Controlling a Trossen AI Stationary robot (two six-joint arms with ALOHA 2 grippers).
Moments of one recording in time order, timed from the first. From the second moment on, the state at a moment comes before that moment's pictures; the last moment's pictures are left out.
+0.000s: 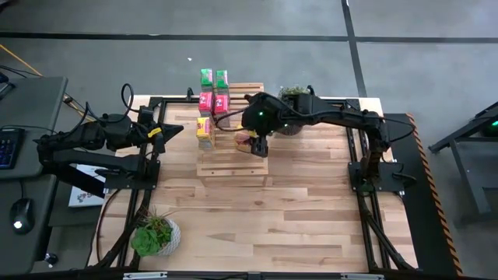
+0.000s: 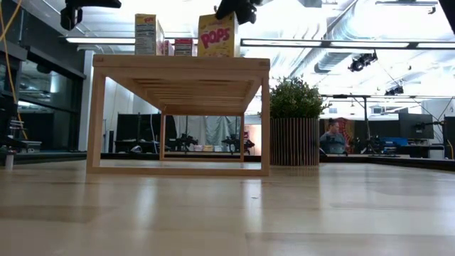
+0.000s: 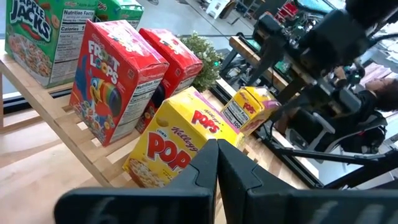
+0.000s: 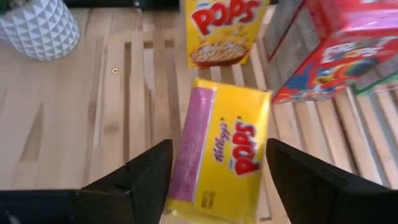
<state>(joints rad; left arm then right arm) 0.01 0.51 0.84 -0.63 -0.38 -0.70 -0.13 1.86 2.04 -1.03 -0.01 -0.08</state>
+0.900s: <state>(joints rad) 0.01 0.51 0.84 -0.64 -0.39 -0.70 -0.16 1.28 1.12 -0.44 0.06 0.41</state>
